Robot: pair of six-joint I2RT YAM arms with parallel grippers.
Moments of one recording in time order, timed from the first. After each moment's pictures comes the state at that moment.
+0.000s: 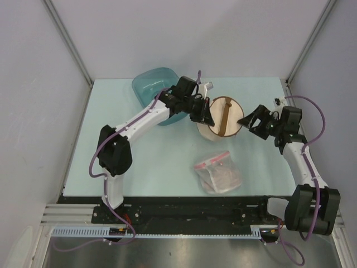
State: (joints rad) left arm -0.68 1.96 1.81 -0.58 0.57 -0.44; right arm -0.13 1.17 0.82 -0.24 -0.56 0.55
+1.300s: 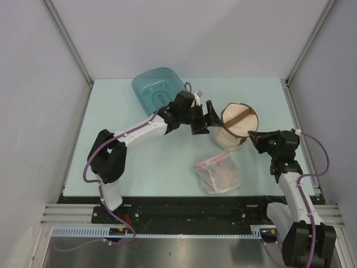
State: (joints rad) left arm -0.70 1.84 1.41 -0.18 0.45 -0.95; right arm -0.11 0.84 0.45 -0.03 -0.27 1.31
